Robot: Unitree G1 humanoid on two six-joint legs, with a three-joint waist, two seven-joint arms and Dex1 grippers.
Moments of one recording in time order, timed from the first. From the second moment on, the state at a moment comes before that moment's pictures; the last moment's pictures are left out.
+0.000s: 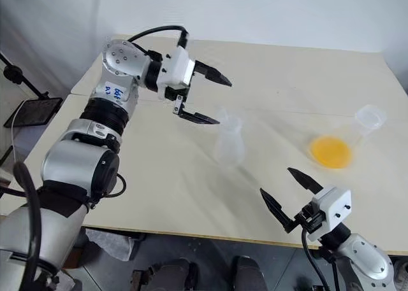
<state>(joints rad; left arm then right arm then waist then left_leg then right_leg) -1.43 0.33 -0.05 1.09 -0.08 -0.44 -1.50 0.41 -0.45 -0.29 -0.60 0.48 0.06 0.66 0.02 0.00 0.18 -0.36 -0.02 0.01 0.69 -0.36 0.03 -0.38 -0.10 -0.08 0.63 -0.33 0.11</state>
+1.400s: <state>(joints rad) -0.60 0.49 0.10 0.12 -0.46 0.22 -1.20 0.26 -0.56 -0.67 -0.50 0.65 0.31 0.38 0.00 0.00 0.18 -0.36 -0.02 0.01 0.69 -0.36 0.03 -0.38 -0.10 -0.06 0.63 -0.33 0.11</state>
